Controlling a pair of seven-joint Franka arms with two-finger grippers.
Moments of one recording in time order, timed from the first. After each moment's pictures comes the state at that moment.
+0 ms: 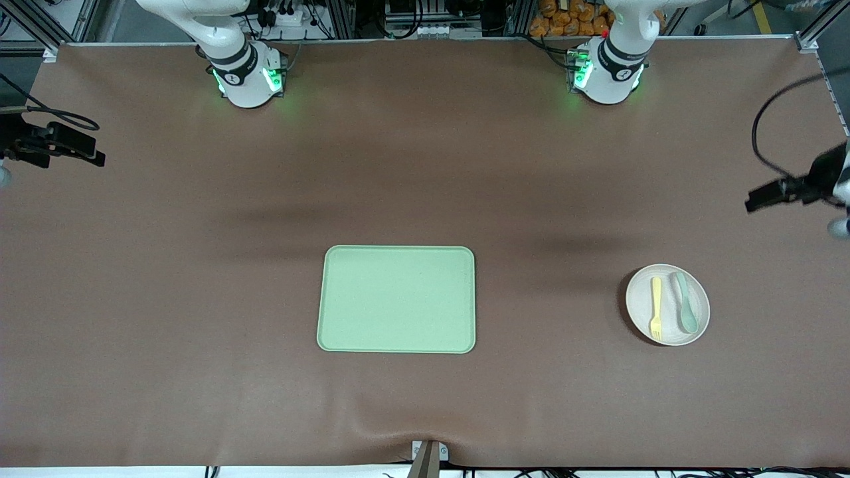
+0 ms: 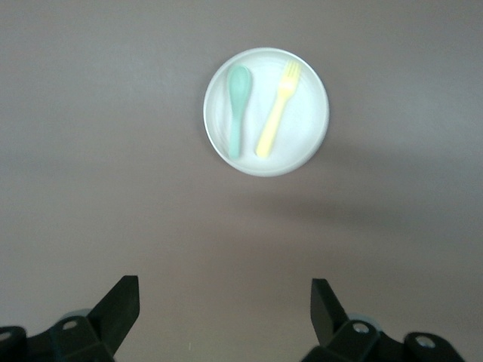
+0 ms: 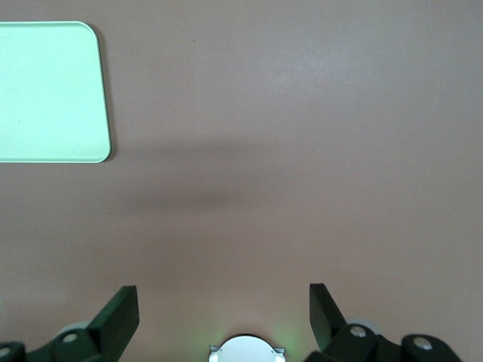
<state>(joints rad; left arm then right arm) 0.11 0.14 -0.02 -1.64 0.03 1.71 -0.07 -0.01 0.02 -0.06 -1.52 0.05 1.39 -0.06</state>
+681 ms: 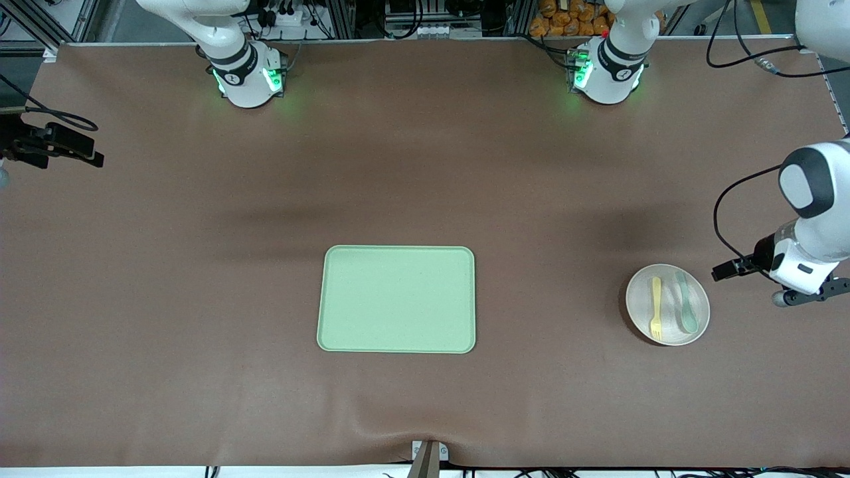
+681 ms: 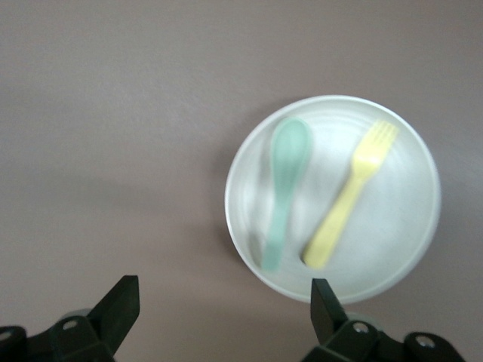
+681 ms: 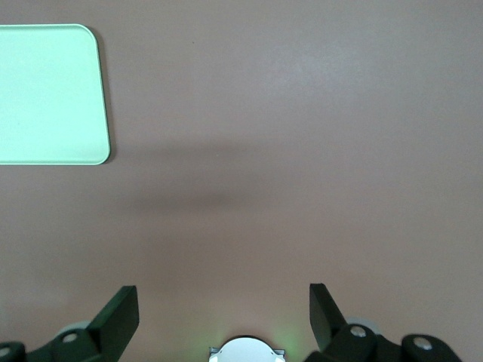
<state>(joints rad) 0.21 0.39 -0.02 -1.85 0.03 2.27 -0.07 -0.01 0.02 -0.06 -1.52 0.05 1.39 -0.06</state>
